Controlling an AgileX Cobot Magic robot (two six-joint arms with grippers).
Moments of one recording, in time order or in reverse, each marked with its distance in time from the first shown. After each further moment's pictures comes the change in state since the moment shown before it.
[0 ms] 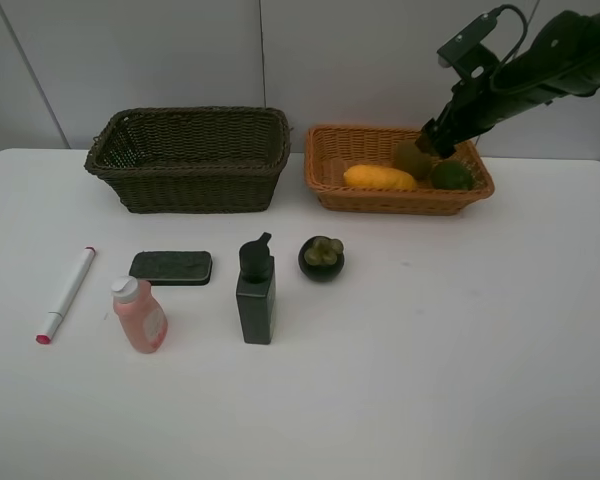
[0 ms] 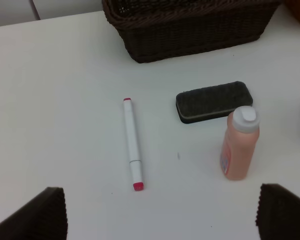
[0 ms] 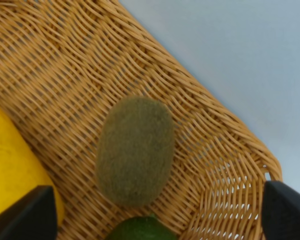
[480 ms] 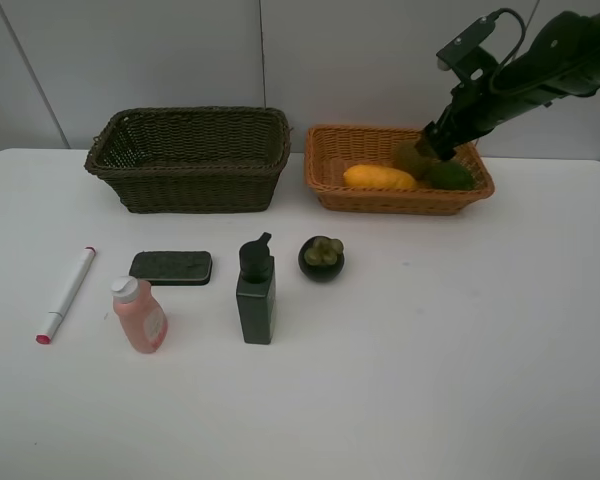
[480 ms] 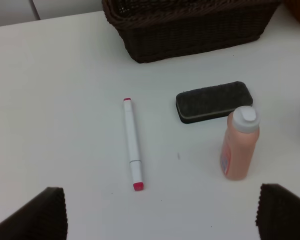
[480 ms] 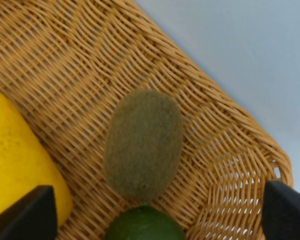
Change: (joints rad) left arm 0.000 0.000 0.000 0.000 0.000 0.000; right arm 0.000 0.000 0.000 0.000 0.023 0.000
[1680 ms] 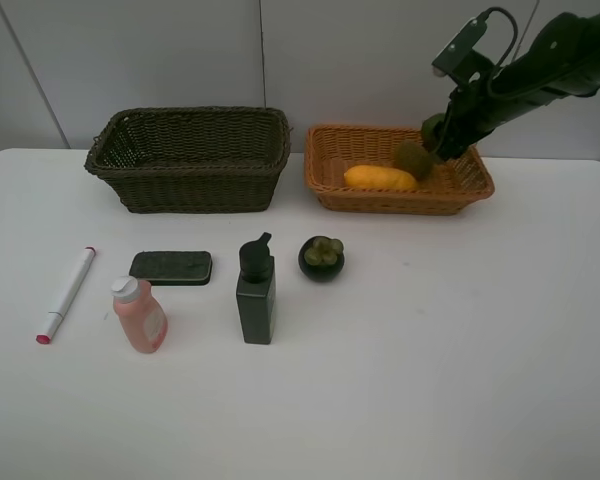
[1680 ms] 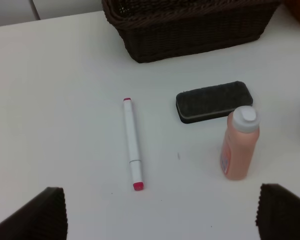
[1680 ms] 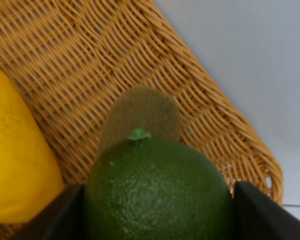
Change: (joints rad) left arm 0.000 0.000 0.000 0.000 0.000 0.000; right arm 0.000 0.000 0.000 -0.022 0.004 -0.106
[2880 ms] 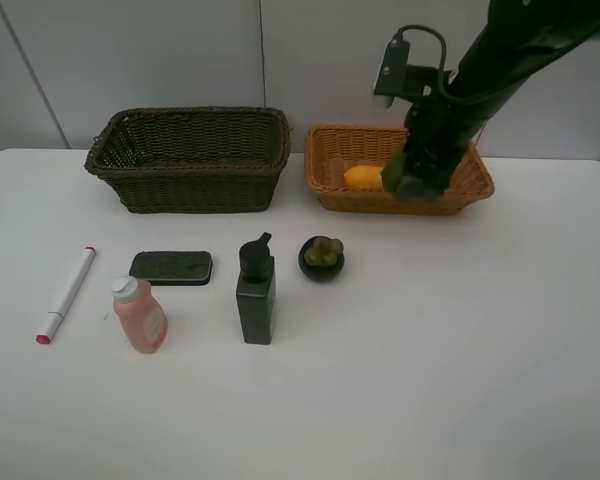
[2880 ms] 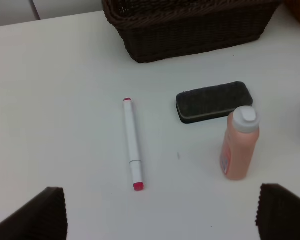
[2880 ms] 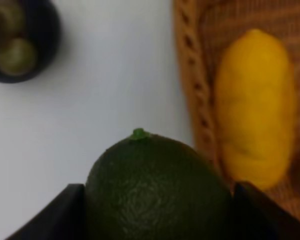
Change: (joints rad) left arm 0.000 0.000 0.000 0.000 0.000 0.000; right arm 0.214 -0.159 0.022 -0.170 0.472 -0.003
